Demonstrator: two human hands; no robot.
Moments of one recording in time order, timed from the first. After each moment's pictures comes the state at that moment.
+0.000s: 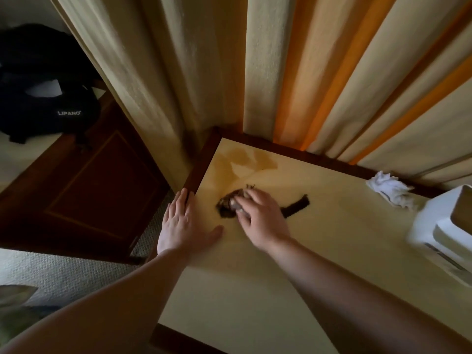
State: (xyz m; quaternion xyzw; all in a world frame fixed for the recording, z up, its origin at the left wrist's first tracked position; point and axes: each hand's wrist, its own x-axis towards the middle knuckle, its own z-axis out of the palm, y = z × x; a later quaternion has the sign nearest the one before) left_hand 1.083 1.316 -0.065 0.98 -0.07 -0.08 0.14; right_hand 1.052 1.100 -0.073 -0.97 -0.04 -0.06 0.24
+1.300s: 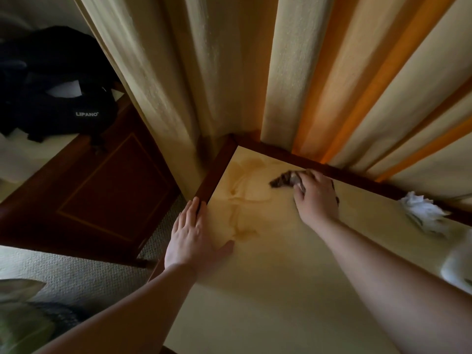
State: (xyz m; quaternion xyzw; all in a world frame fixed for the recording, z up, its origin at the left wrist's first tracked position) left_hand 1.082 1.314 -0.065 0.98 -0.07 -0.06 0.16; right_hand 1.119 1.010 -0.069 -0.98 0.12 -0.07 0.15
